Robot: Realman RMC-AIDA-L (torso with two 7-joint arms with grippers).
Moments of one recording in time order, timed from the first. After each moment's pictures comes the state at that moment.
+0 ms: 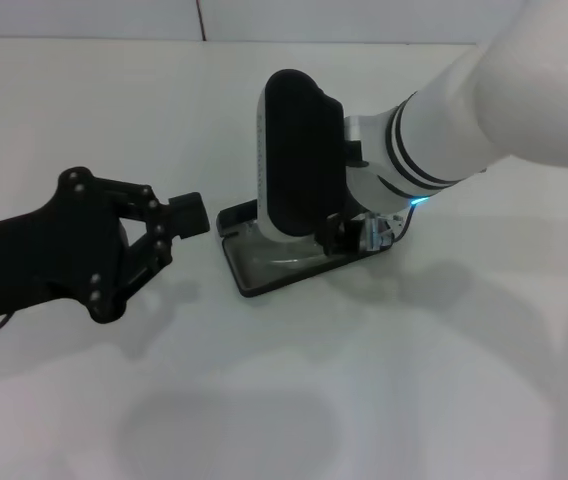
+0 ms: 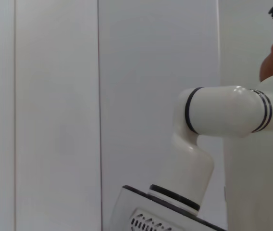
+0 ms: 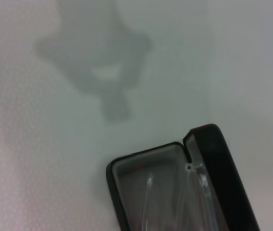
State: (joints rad) left arm -0.17 -2.08 1.03 0.99 1.42 1.80 -1.22; right arm 0.93 2.03 -2.09 -1.21 -2.55 -1.06 2.45
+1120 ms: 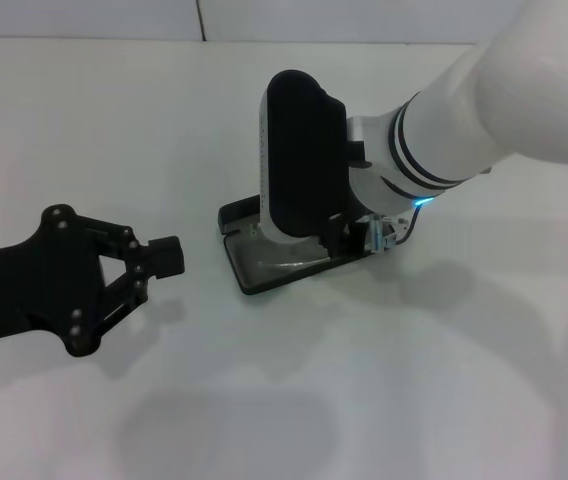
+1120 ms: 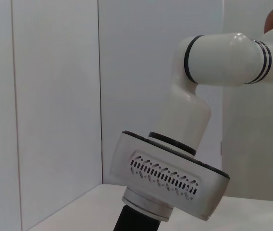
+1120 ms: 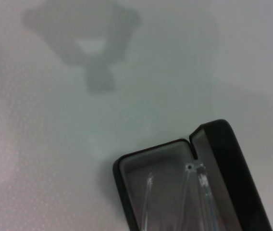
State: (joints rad) left arm -0.14 -2.06 1.00 1.04 1.54 1.81 -1.25; right arm 0.92 2.03 -2.08 -1.22 -2.55 -1.09 2.46
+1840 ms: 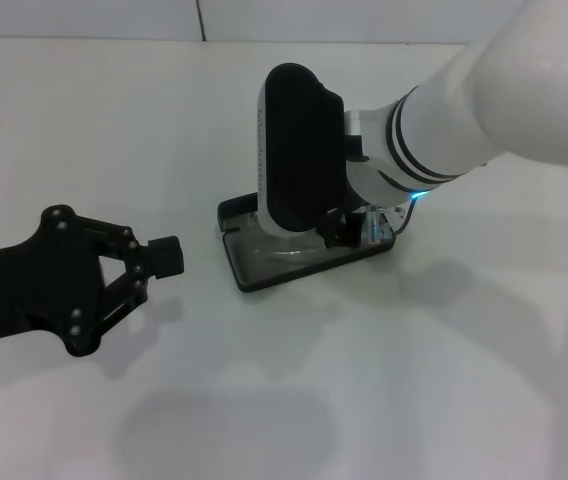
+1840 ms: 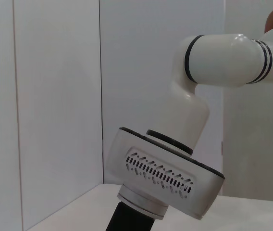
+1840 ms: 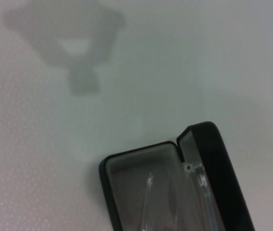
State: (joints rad) left arm -0.14 -2.06 1.00 1.04 1.54 1.80 -1.25; right arm 0.93 2.03 -2.08 -1.21 -2.57 -1.05 2.46
